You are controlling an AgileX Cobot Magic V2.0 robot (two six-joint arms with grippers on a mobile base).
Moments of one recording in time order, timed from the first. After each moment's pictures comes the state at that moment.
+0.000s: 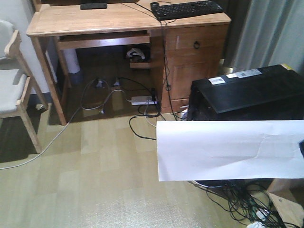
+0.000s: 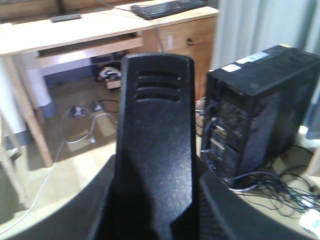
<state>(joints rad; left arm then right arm) -0.36 0.10 -0.52 0.10 0.81 -0.07 0.14 0.48 0.00 -0.41 -0.94 1.51</state>
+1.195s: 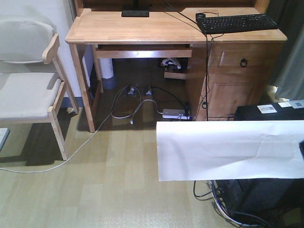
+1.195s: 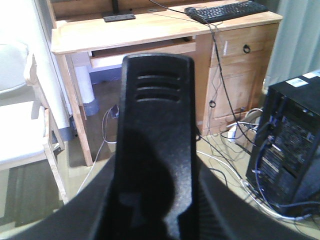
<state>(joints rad) -0.36 0.10 -0.52 0.10 0.81 -0.07 0.14 0.48 0.00 -0.41 -0.94 1.51</state>
